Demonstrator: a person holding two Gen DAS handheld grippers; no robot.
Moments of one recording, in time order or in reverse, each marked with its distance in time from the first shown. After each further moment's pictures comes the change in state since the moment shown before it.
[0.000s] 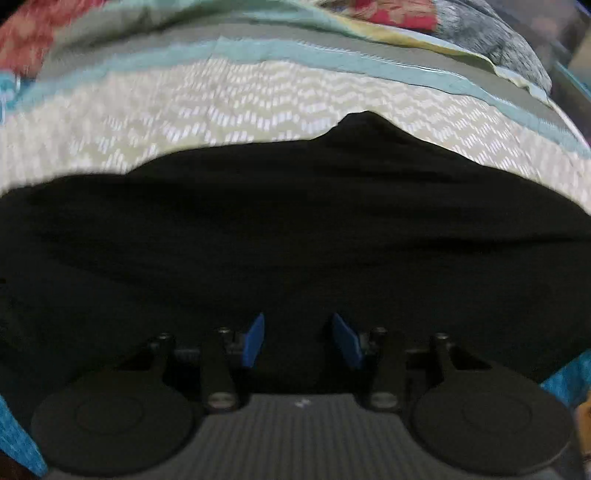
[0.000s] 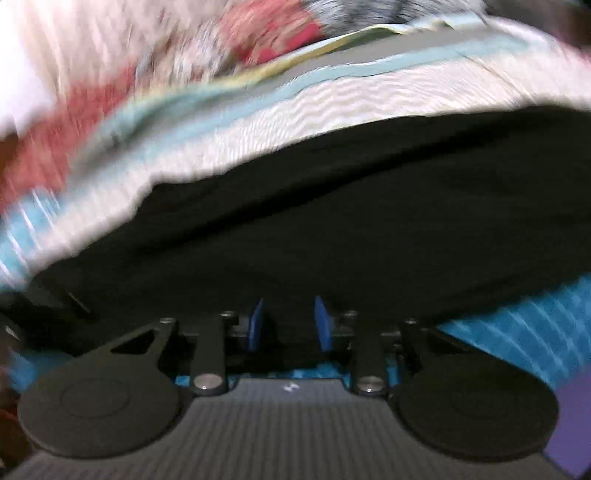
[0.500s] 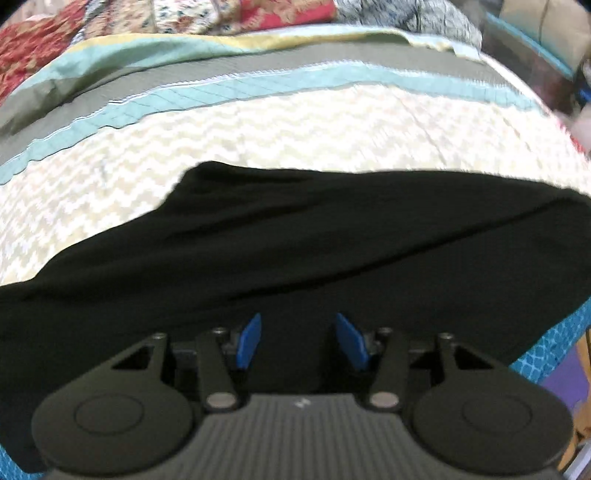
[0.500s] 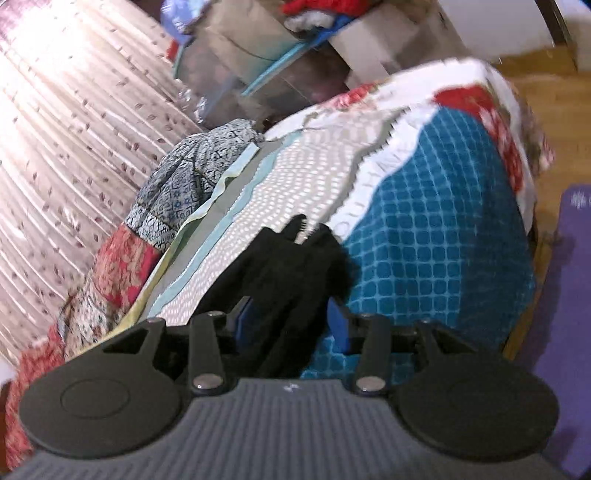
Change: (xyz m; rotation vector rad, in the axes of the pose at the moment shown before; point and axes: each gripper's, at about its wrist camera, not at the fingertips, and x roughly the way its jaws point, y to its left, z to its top) left arm -0.015 -0.123 0.033 0.187 0.020 -0.036; right arm -0.064 -0.182 0.024 0.506 -0.441 -0.170
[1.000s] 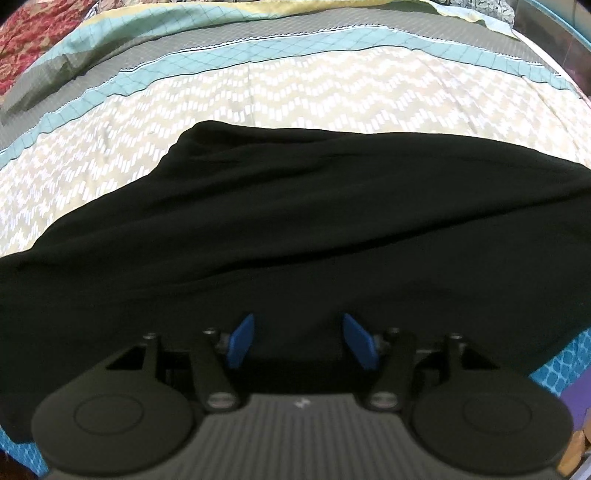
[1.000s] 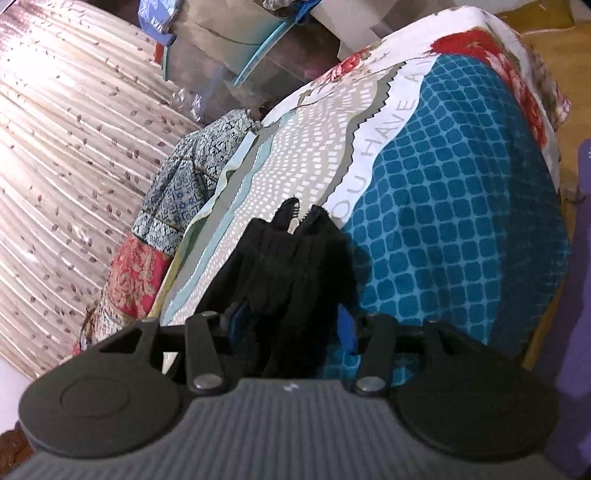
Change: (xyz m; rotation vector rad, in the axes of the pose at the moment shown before) left arm 0.020 -0.007 -0.007 -0.048 0.085 0.090; right arm 0.005 -0.011 0.007 0.087 0.018 0.058
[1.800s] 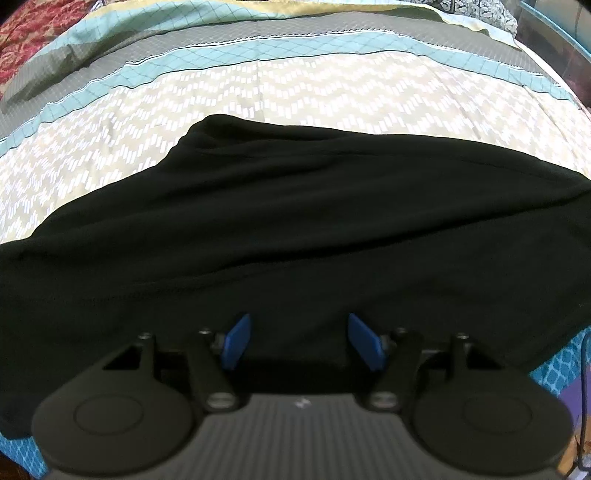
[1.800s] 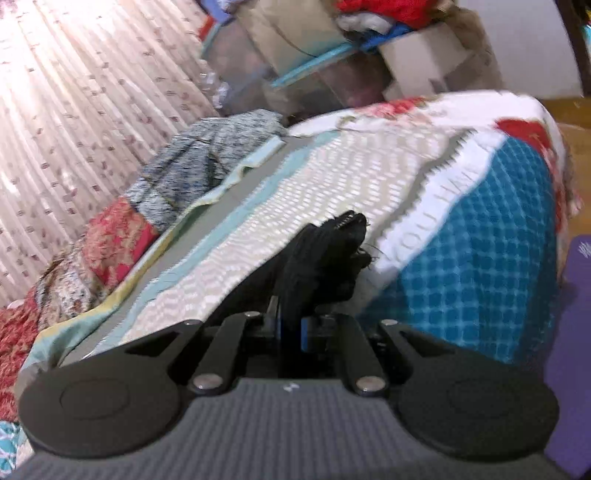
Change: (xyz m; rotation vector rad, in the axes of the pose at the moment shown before) left arm -0.001 0.013 -0.006 -0.029 -0.014 -0.032; right arm 0.006 0.046 -0.013 -0.269 -0.048 -0.159
